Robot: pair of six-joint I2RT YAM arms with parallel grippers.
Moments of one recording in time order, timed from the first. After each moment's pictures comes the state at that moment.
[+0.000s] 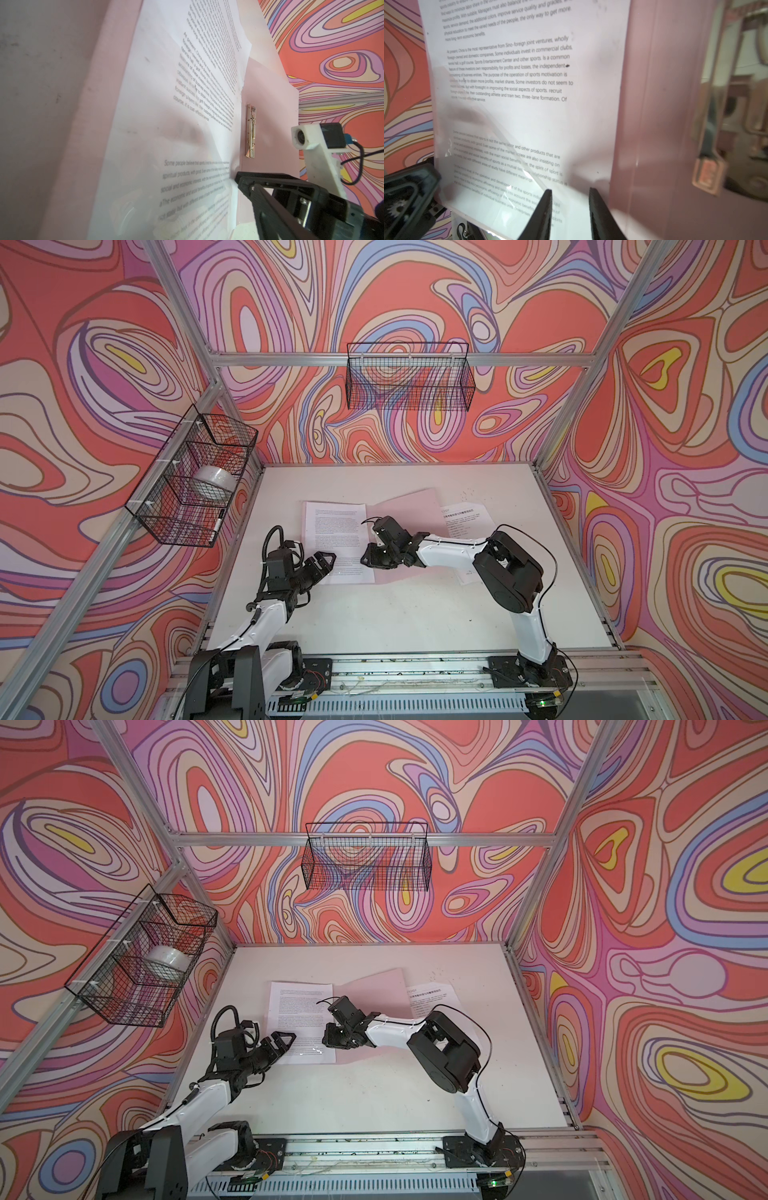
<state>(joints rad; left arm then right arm) 0.09 1.07 0.27 0.09 0.47 -0.71 0.86 2.07 1.35 -0.15 -0.26 0.85</state>
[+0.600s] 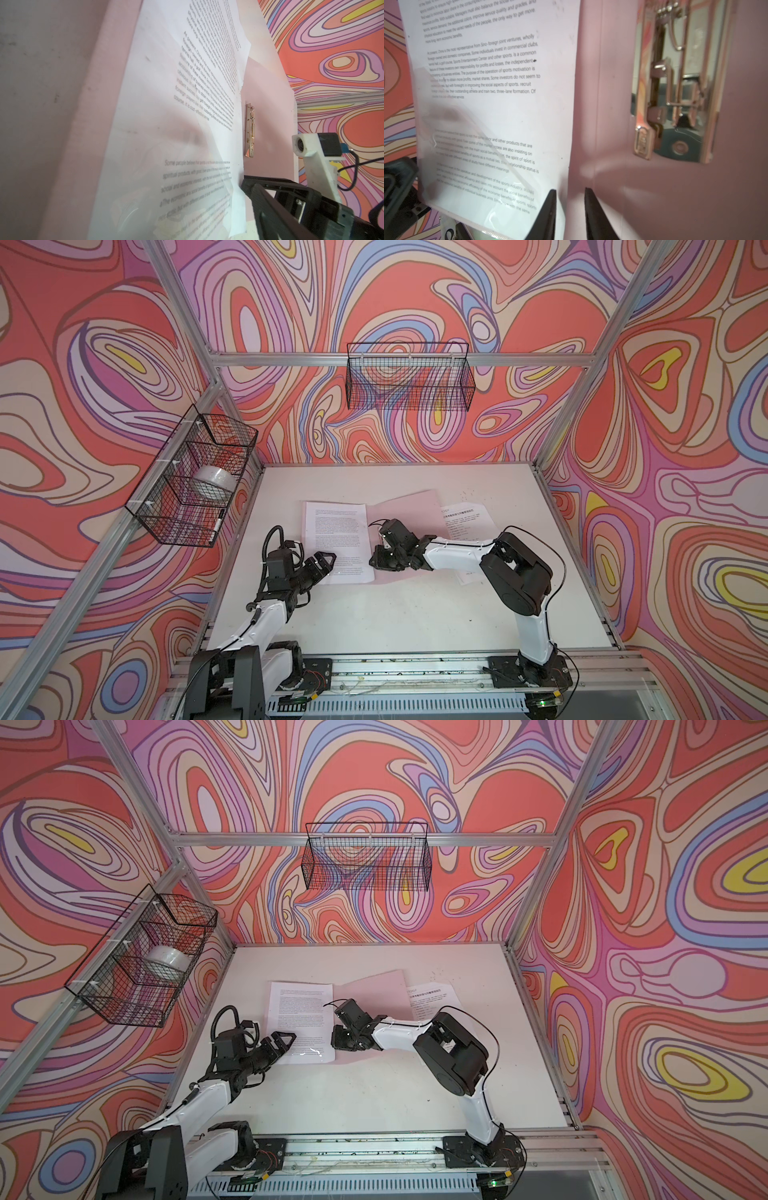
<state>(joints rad) 0.09 1.07 0.27 0.09 0.48 -0.71 0.84 2.03 1.27 -0.12 -0.23 0.86</state>
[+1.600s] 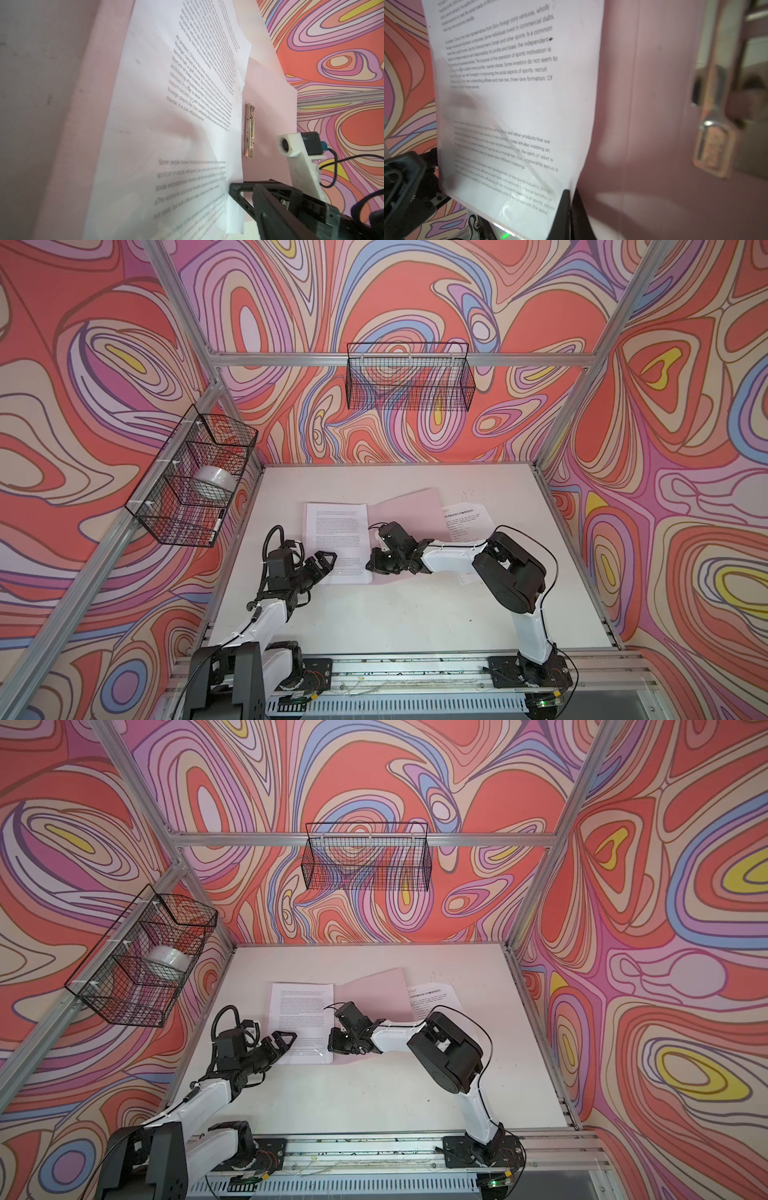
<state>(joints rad) 0.09 1.09 0.27 0.11 0.49 -0.71 0.85 2.07 1.25 0.00 -0.33 0.93</state>
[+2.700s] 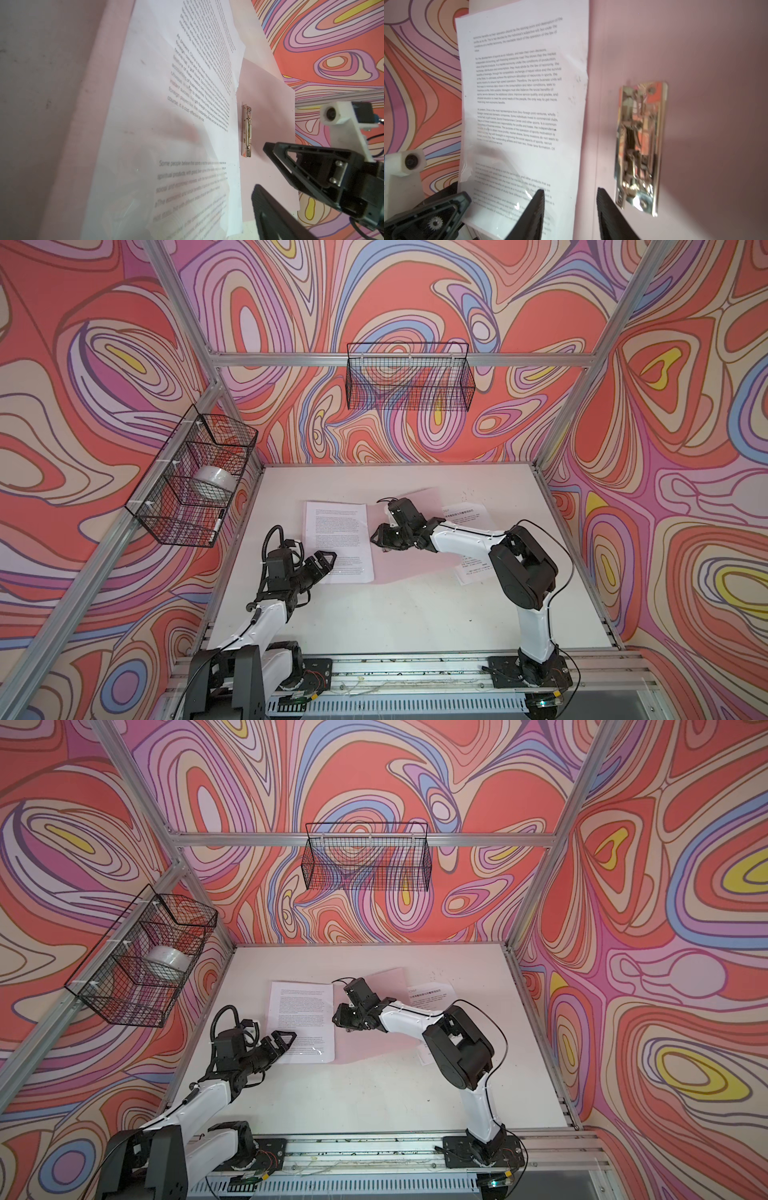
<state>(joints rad) 0.09 1.07 0.27 0.11 0.49 -0.71 0.74 2.06 1.43 -0.17 -0.26 0.77</state>
